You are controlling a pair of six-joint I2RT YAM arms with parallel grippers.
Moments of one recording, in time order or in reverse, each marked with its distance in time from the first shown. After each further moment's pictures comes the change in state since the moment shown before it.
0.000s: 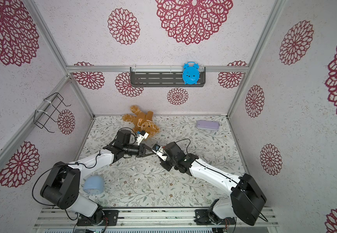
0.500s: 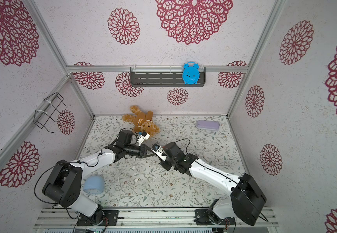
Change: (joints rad) left arm -0.012 0.026 0.017 -0.028 0.003 0.015; right arm 0.009 0.000 0.000 0.017 0.020 -0.007
